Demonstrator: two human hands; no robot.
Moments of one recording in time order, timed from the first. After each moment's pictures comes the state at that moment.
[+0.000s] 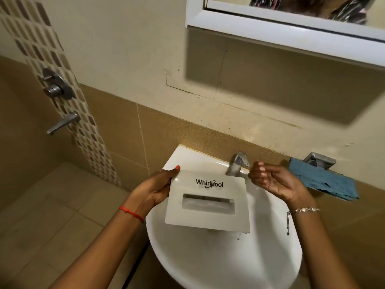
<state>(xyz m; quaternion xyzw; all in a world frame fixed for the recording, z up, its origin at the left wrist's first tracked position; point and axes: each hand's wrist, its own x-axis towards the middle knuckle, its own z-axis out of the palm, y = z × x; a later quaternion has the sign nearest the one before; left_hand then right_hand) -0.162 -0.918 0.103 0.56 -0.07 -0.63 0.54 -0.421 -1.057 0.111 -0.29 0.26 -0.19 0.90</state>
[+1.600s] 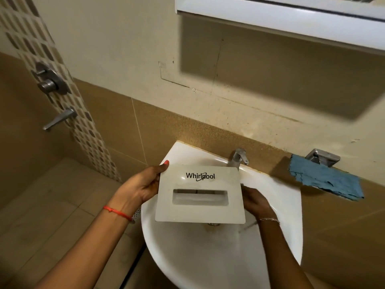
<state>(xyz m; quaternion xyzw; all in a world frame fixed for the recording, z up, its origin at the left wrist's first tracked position) -0.152 -0.923 0.100 0.54 -0.04 -0.64 0.55 -0.412 -1.055 0.023 -0.25 0.34 -0.15 0.90</state>
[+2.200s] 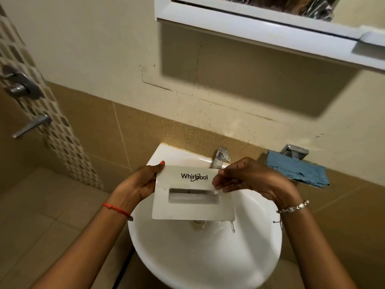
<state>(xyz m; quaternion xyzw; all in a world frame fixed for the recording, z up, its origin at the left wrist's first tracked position) -0.168 -0.935 0.109 0.55 -0.06 -0.64 0.54 -0.405 -1.011 0.169 -0.63 0.44 -0.09 0.64</state>
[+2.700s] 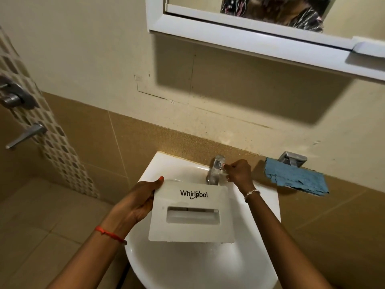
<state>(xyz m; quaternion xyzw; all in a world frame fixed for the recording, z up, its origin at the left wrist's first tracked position) -0.178 -0.928 0.104 0.56 -0.08 -0.63 0.53 -0.385 -1.097 0.063 -0.61 0.63 -0.29 0.38</state>
